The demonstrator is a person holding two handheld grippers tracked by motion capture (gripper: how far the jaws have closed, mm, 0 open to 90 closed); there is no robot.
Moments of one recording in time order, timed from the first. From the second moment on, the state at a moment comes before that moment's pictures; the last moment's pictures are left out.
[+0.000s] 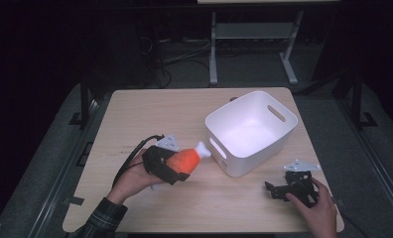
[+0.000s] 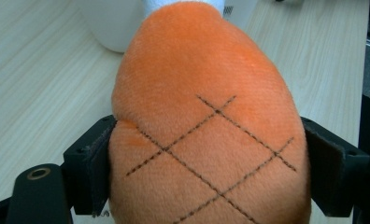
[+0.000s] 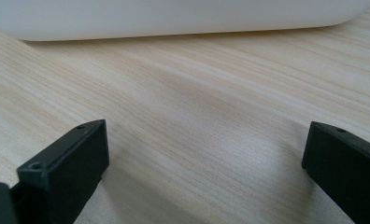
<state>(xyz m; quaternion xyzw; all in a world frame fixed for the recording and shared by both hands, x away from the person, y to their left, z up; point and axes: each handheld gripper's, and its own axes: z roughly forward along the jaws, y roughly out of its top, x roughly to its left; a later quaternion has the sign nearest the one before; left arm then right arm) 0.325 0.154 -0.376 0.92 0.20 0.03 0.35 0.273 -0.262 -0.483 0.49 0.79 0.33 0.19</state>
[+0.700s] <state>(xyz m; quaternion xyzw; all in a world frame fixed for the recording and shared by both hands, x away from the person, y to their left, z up) 0.344 0.154 -0.343 0.91 0.18 0.03 0.38 0.272 -0.262 -0.483 0.49 0.79 0.33 0.19</state>
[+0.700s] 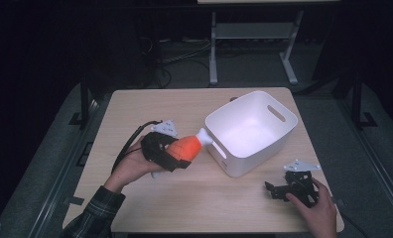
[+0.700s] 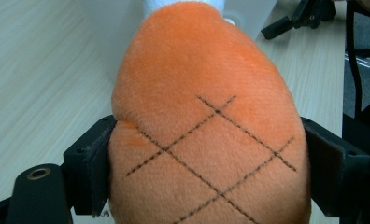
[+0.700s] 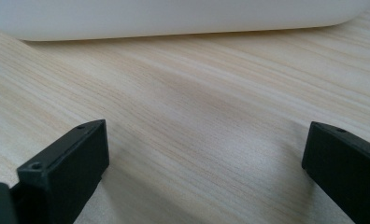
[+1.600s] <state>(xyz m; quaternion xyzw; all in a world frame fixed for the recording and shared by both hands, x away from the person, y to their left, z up) 0.380 0.125 -0.304 0.91 0.16 0.03 0.39 0.272 -0.262 -0.483 0.49 0.79 0.33 0.19</state>
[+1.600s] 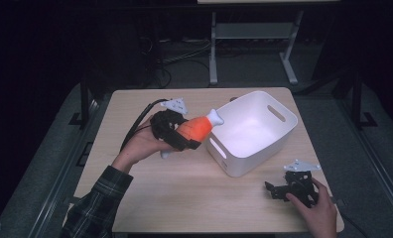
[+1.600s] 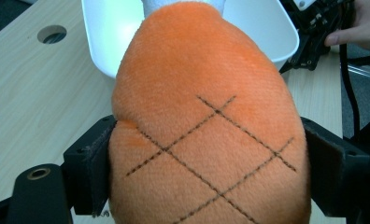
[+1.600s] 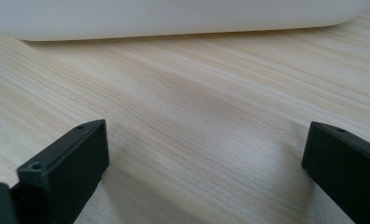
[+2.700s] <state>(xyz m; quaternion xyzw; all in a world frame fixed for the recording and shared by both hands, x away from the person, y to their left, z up) 0.432 0.063 -0.280 0.92 0.14 0.04 0.38 0.272 -0.262 -0.483 0.49 0.79 0.33 0.19</state>
